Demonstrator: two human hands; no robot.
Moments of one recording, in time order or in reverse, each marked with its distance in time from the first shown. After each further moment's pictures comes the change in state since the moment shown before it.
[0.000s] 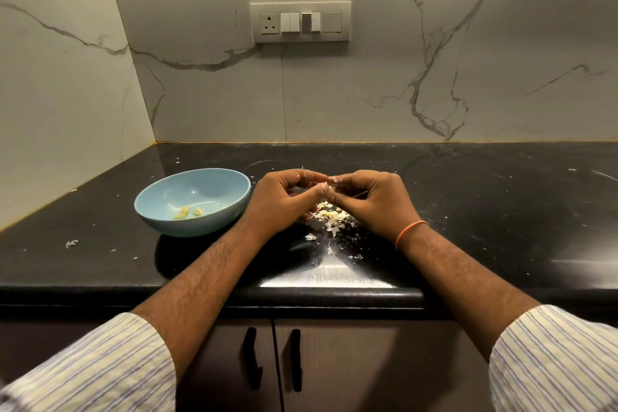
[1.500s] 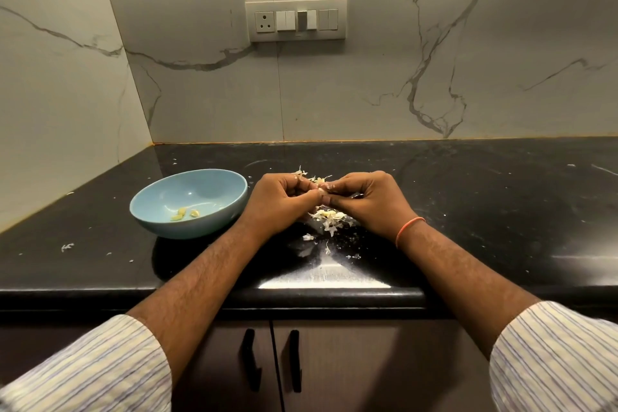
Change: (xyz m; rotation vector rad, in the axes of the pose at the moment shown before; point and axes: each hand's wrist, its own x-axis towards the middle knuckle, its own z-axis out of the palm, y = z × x) left_hand 0.000 0.002 0.003 0.037 0.018 -0.067; right_hand 0.002 0.001 0.000 0.105 -0.104 0.056
